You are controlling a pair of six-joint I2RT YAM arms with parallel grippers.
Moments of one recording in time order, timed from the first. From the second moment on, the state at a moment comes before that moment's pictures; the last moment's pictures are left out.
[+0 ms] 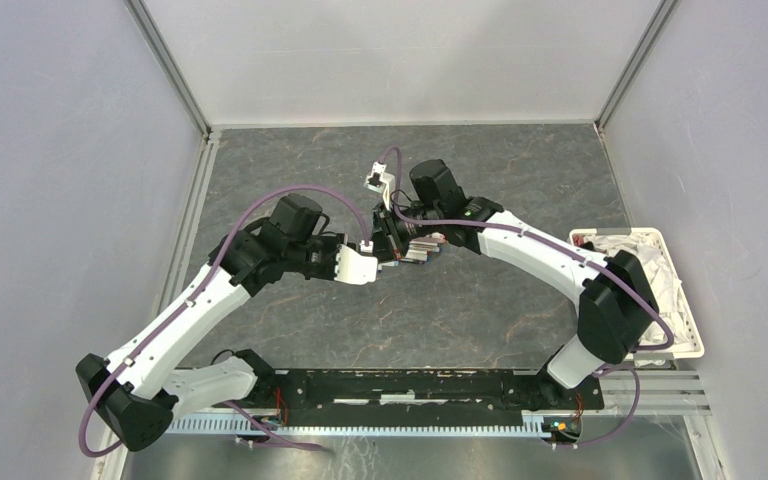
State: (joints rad) left arm -0.66 1.06 1.09 -0.88 0.31 1.09; right arm 0.76 1.60 1.26 -0.22 -0.83 0.30
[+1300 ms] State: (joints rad) left arm -0.66 1.10 1.20 -1.04 0.44 0.99; right arm 0.78 1.58 1.15 -0.08 -1.01 0.23
